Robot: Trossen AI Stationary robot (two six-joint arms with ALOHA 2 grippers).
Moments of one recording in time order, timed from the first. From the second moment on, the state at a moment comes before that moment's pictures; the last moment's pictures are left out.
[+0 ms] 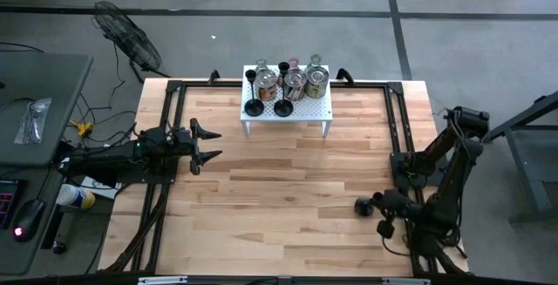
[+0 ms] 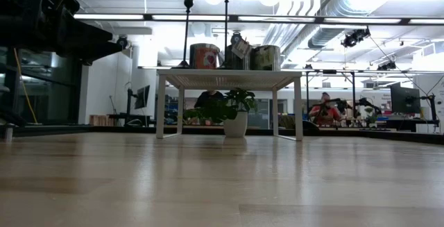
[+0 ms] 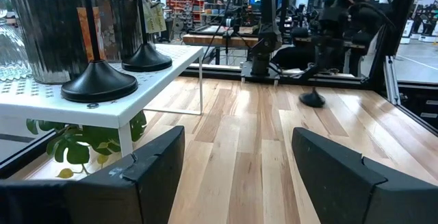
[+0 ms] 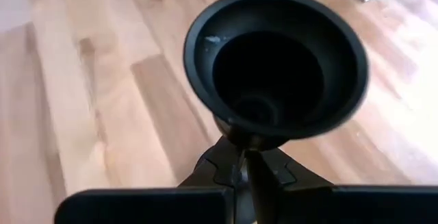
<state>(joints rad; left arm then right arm) 0.11 0.03 0.01 0.02 -0.03 -0.03 1.27 1.41 0.80 -1.09 0.80 1.80</state>
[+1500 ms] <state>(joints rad) 0.11 0.03 0.01 0.02 -0.03 -0.03 -0.07 1.30 1.26 -0.68 0.46 0.40</state>
